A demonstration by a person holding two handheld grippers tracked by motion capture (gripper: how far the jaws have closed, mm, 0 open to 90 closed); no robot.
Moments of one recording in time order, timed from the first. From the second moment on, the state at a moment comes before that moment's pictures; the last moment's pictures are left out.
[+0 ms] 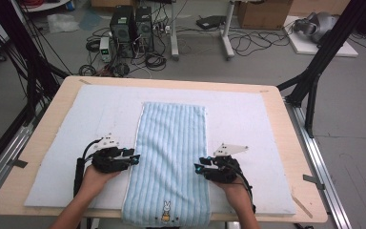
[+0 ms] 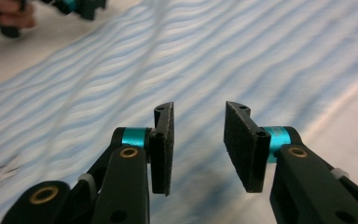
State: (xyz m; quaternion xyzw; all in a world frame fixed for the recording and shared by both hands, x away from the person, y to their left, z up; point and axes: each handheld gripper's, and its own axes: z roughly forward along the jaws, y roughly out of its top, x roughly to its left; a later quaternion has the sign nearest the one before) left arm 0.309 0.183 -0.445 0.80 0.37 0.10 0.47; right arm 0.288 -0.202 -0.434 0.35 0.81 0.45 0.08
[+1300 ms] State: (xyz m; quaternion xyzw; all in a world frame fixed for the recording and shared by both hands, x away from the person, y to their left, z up) left arm 0.340 0.201 -0.438 0.76 0.43 0.15 0.47; right arm 0.352 -0.203 -0.444 0.44 0.80 0.35 0.20
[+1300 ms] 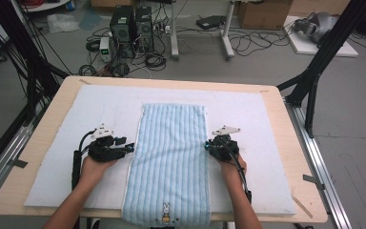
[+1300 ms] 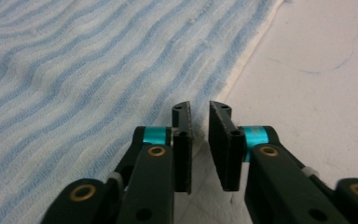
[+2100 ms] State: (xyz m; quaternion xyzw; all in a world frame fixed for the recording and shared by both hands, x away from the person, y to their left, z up) left arm 0.425 0.159 -0.450 0.78 0.43 0.17 0.42; right arm 0.355 -0.231 -0.436 0.45 0.77 0.41 0.18
